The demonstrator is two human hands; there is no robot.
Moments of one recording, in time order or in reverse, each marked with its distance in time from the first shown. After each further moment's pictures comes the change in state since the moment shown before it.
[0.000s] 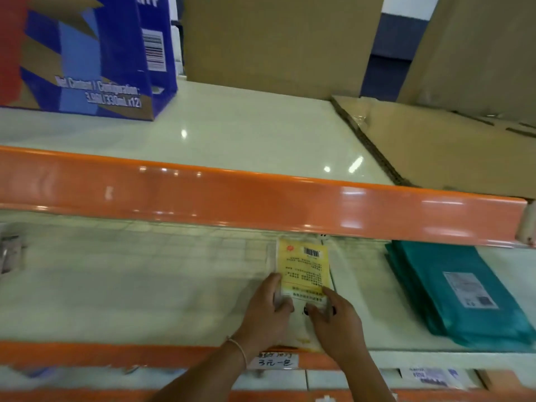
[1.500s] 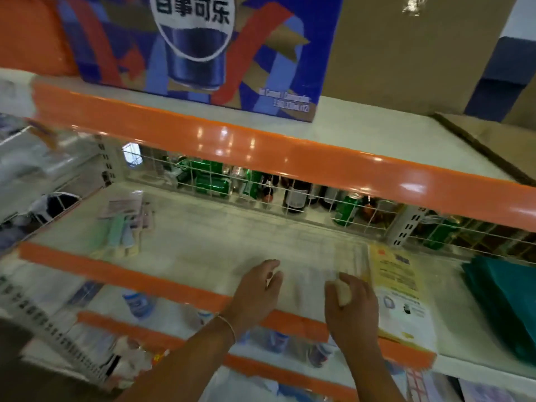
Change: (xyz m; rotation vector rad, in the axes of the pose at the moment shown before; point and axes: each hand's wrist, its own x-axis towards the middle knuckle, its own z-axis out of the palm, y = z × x) left_hand -0.083 -0.053 -0.160 0.152 0.334 0.101; right_hand -0.064 -0.096 0.092 0.105 0.326 -0.280
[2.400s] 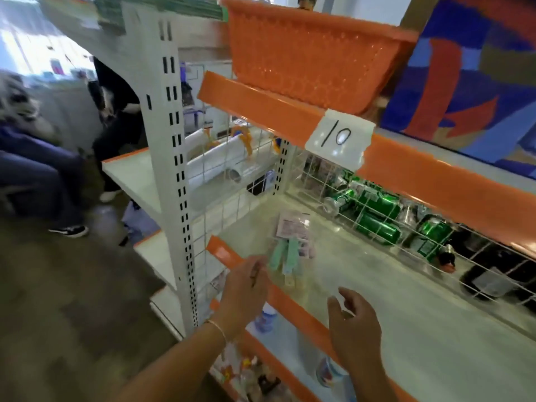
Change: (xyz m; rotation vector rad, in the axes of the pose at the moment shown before) left_hand -0.036 -0.153 -0.296 -0.082 0.561 -0.187; right_hand -0.063 -0.228 0.233 0.177 -0.499 -0.013
